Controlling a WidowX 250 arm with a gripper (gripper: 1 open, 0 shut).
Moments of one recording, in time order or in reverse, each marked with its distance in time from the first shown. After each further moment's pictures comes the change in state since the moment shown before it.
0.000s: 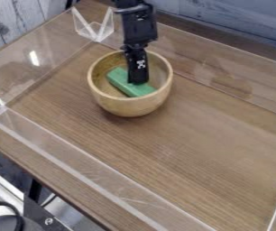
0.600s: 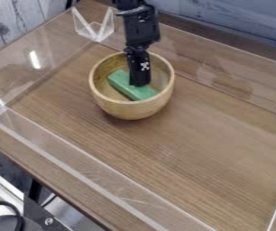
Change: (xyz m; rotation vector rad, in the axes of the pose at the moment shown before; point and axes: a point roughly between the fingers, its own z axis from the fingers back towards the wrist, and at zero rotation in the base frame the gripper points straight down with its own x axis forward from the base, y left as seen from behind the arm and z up) arm 0.004 -0.006 -0.001 0.007 -0.027 -0.001
